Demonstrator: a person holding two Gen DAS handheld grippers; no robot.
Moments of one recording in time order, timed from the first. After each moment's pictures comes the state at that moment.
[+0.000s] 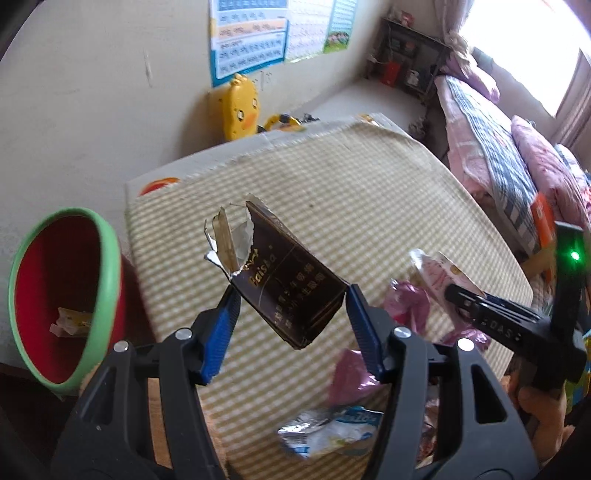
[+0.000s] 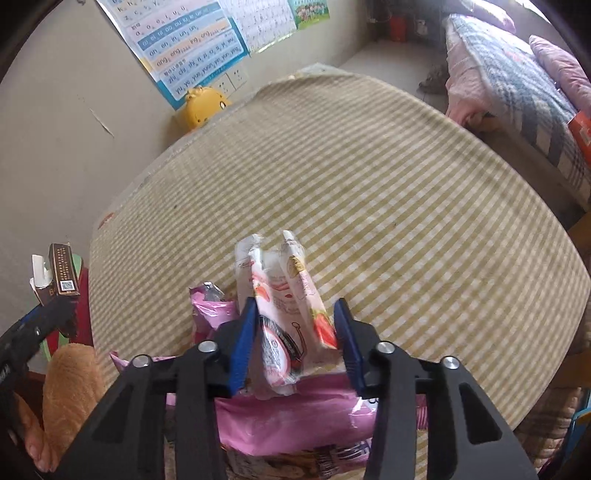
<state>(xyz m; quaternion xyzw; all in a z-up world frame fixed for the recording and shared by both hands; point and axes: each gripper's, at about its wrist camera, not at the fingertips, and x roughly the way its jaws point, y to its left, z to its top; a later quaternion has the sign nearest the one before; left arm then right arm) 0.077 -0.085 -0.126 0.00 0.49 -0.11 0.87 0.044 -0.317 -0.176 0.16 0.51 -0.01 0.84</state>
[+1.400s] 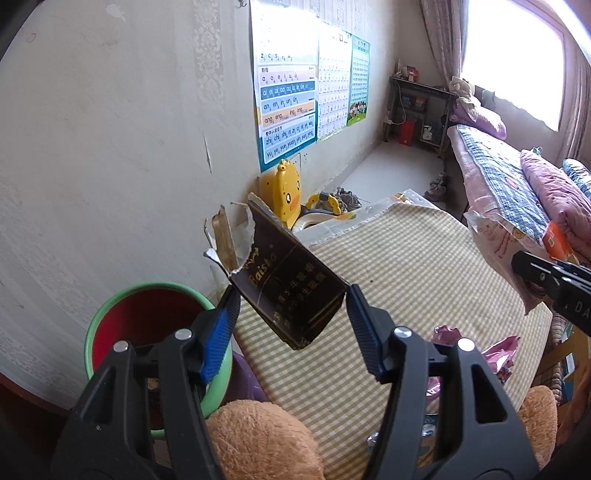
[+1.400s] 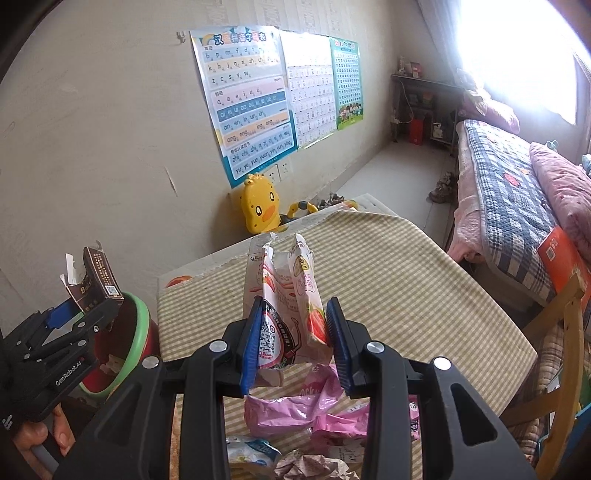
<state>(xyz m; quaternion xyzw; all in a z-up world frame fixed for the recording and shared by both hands) 0.051 -0.020 -0.052 0.04 0.35 -0.07 0.93 0.015 -0.222 -0.040 0.07 0.37 -0.01 0.93</state>
